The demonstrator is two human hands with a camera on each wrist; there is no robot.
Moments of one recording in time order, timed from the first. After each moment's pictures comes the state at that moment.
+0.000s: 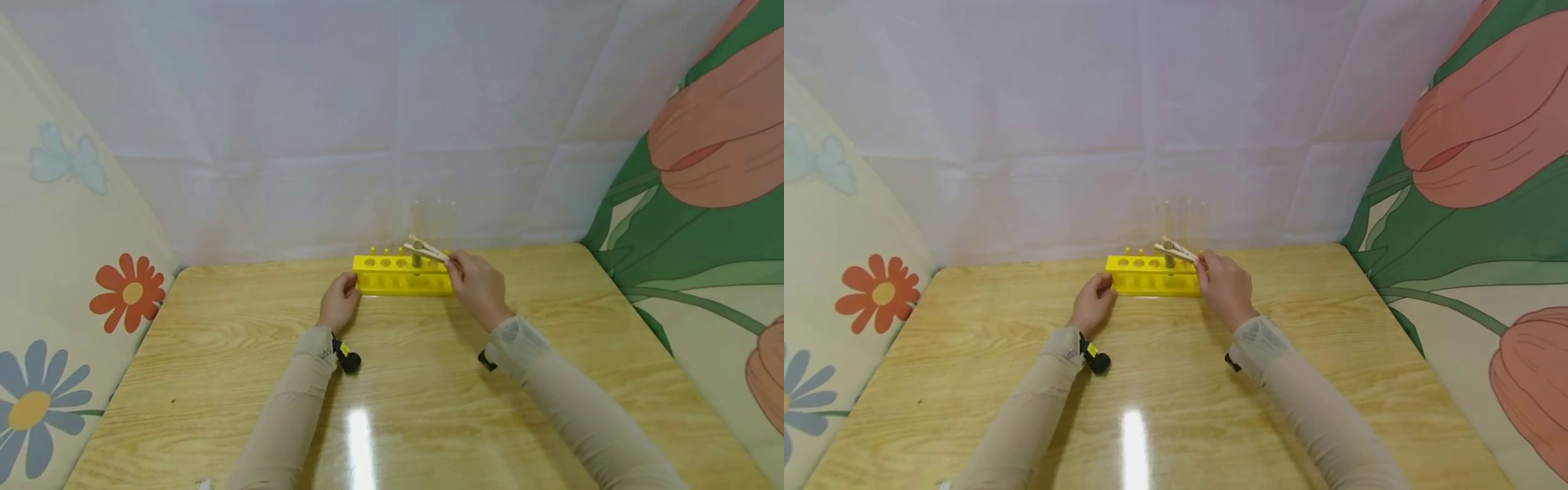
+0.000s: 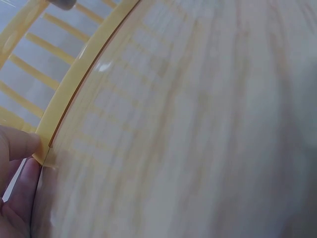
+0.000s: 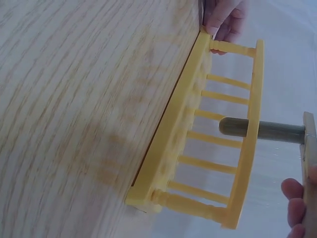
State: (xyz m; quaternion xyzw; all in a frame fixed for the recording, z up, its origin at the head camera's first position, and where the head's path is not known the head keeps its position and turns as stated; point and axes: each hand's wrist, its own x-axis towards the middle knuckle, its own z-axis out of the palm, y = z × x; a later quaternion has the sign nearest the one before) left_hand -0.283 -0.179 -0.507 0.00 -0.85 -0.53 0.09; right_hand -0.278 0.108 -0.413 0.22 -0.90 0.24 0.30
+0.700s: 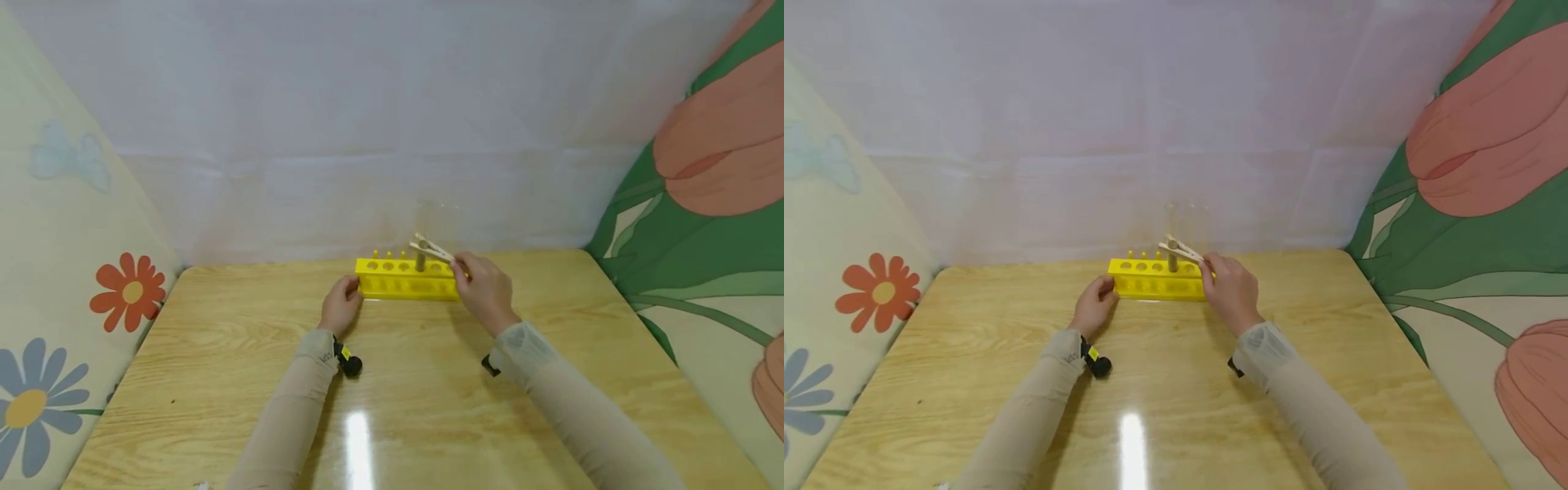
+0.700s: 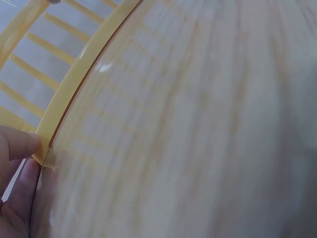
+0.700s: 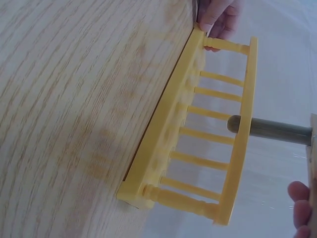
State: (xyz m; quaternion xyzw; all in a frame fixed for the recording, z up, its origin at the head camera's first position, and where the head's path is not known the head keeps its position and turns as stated) left_hand -0.287 -0.179 -0.511 0.00 -0.85 -0.53 0.09; right_hand -0.279 0.110 -0.410 0.23 -0.88 0.24 0.34
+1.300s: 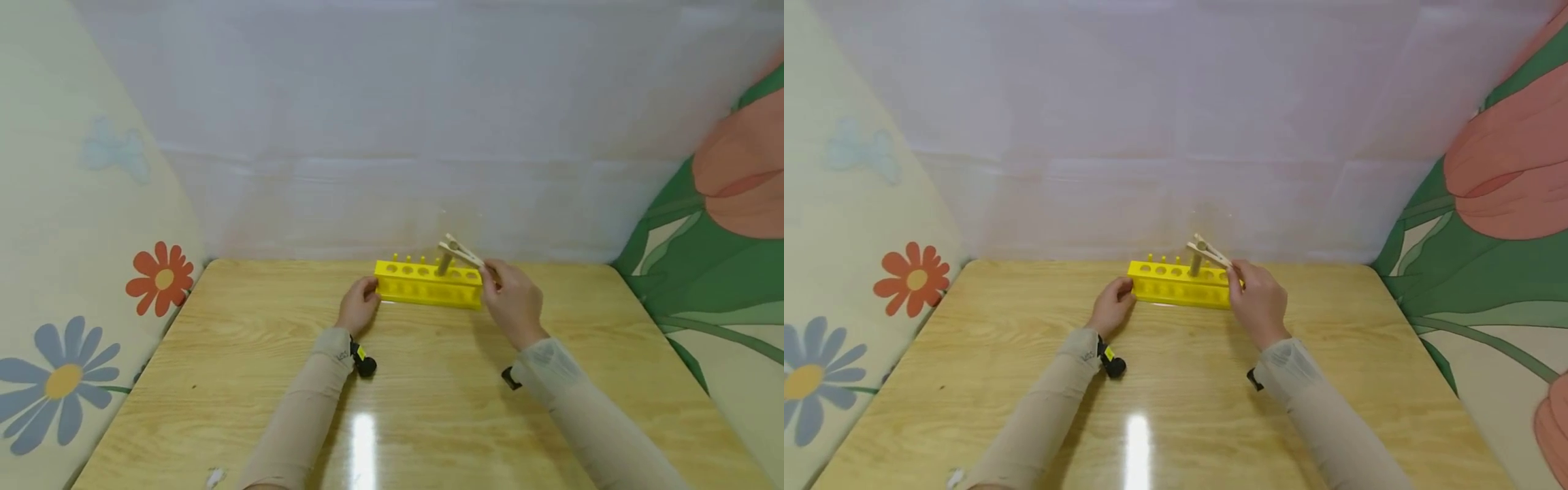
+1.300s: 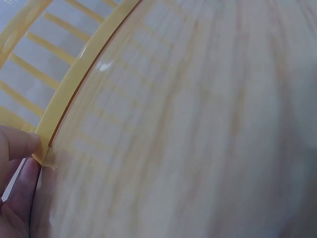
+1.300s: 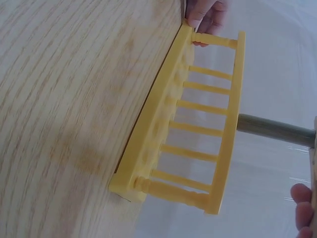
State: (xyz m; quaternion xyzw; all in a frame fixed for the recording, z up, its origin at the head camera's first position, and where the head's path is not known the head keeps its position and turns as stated) left_hand -0.285 -0.178 -0.515 0.00 -0.85 -0.52 0.10; right_hand -0.276 0.119 -0.408 0.22 -0.86 0.27 0.36
